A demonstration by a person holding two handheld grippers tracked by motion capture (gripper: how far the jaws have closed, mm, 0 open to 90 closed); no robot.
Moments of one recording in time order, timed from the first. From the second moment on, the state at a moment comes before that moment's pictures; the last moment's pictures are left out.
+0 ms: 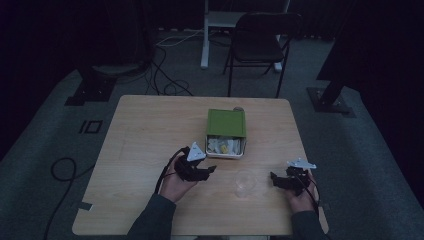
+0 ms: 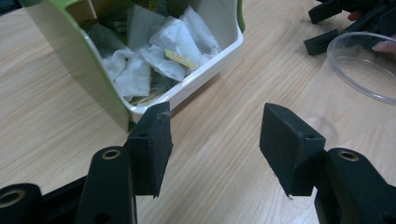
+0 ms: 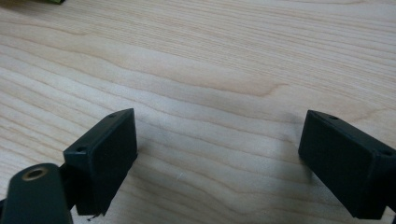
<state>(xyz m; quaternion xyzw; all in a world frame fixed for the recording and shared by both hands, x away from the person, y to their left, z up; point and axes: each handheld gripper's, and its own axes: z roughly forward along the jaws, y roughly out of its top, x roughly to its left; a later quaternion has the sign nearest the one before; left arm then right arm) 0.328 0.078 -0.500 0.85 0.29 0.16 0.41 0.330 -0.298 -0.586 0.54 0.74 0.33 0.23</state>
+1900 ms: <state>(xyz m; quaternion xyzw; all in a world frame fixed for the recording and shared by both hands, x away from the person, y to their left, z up) 0.379 0.023 -0.523 0.87 0.27 0.13 0.39 0.330 -0.298 -0.586 0.54 0.74 0.33 0.23</state>
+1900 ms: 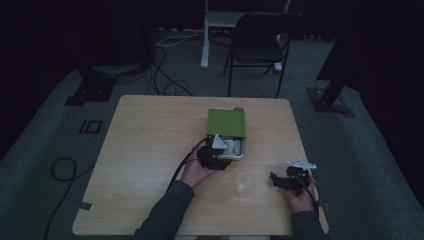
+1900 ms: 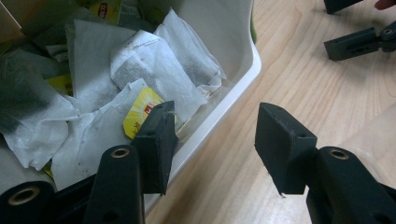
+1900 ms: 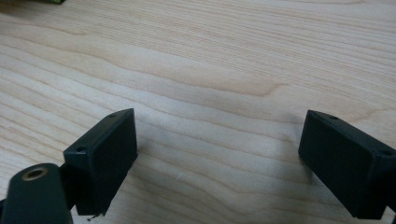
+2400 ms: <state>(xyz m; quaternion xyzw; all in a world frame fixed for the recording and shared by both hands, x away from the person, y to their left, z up) 0.353 0.034 -0.517 0.87 0.26 0.13 0.41 0.330 -0.298 -0.586 0.54 0.74 0.33 0.23</state>
